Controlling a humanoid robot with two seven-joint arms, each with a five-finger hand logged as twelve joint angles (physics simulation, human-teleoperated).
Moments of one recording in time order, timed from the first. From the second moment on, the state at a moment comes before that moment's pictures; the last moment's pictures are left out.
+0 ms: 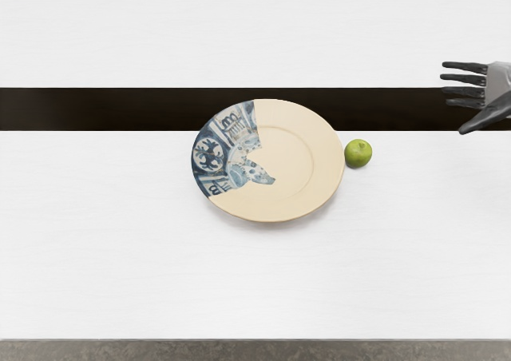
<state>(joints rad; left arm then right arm) 0.01 0.00 0.09 -0.20 0.05 0.01 -0.56 0.78 -0.81 0.95 0.93 -0.30 0.61 -0.50</state>
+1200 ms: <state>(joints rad) 0.01 0.00 0.09 -0.20 0.05 0.01 -0.56 1.33 -0.58 0.00 1.36 -0.68 -0.16 -0.61</state>
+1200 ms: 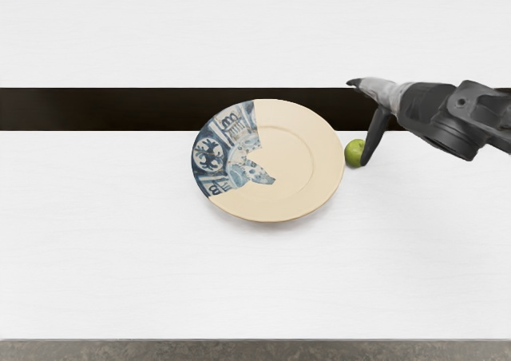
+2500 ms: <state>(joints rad) 0.01 0.00 0.09 -0.20 0.05 0.01 -0.56 1.41 -0.40 -0.43 1.39 -0.64 -0.61 -0.61</state>
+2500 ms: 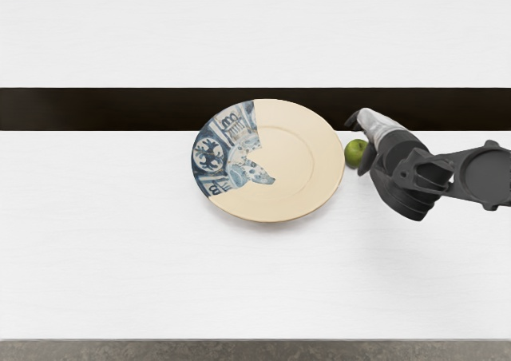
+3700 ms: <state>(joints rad) 0.01 0.00 0.09 -0.20 0.05 0.01 -0.56 1.36 -0.37 -0.42 1.34 -0.64 -0.61 -0.61</state>
